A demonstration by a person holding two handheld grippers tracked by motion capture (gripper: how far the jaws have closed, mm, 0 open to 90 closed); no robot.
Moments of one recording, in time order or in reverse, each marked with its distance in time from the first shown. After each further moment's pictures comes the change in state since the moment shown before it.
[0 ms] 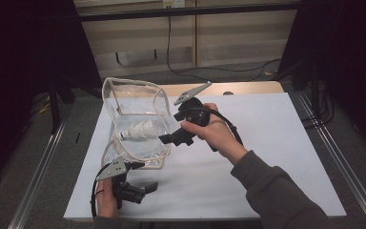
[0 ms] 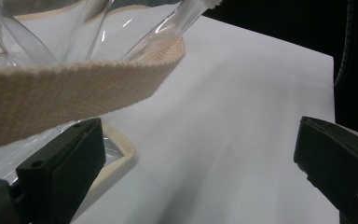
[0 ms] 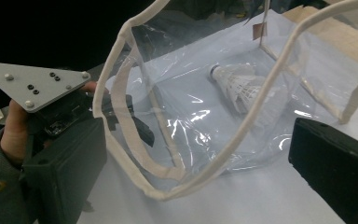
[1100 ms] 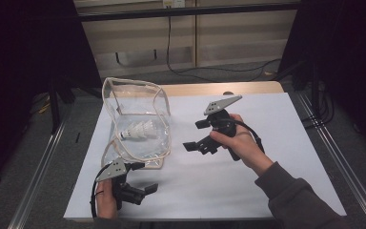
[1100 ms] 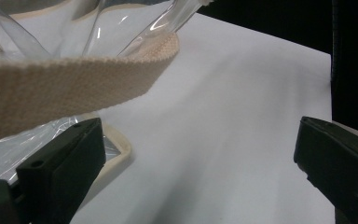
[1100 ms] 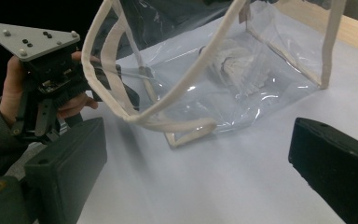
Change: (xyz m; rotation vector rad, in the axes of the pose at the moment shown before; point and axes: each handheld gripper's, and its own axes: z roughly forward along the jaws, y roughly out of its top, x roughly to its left) left arm -0.002 -0.001 -0.001 0.002 -0.001 0.000; right arm -0.024 -0.061 -0.031 -0.061 0.017 0.024
